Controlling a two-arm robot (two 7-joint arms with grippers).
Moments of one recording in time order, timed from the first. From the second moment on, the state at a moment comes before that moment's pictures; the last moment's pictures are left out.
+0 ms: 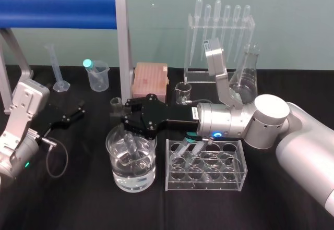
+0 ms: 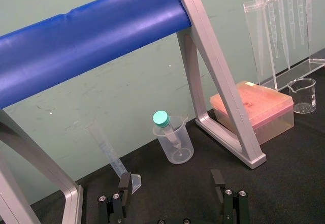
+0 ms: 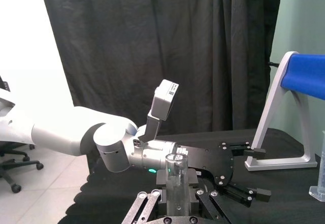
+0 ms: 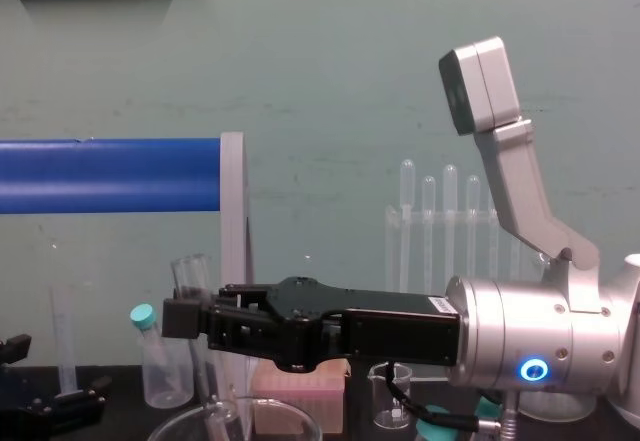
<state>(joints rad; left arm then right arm) -0.20 0.60 0.45 -1.41 -0.25 -0.12 0.03 0.71 0.24 -0.77 -0.97 0.71 -0.14 1.14</state>
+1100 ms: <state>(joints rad) -0.20 0.60 0.45 -1.41 -0.25 -0.12 0.03 0.71 0.24 -0.77 -0.97 0.71 -0.14 1.14</state>
